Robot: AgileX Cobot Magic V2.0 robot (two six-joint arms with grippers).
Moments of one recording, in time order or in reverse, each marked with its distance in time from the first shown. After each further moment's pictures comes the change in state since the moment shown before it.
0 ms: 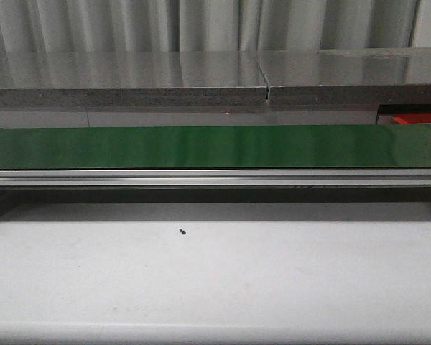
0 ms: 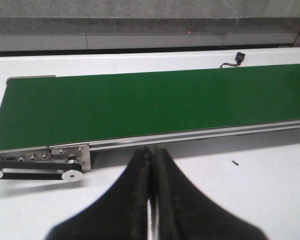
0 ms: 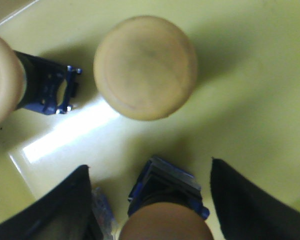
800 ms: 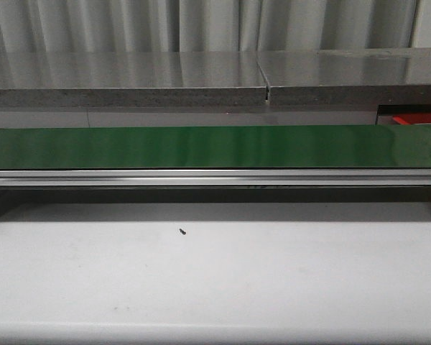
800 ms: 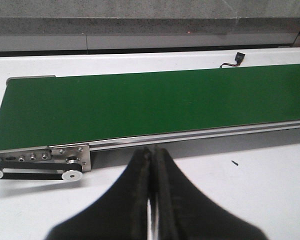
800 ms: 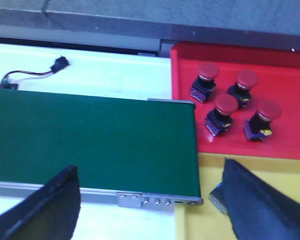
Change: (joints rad) left arm 0.000 0.000 0.000 0.000 -0.001 0.000; right arm 0.464 -0.687 0.041 0.002 -0.020 -0.135
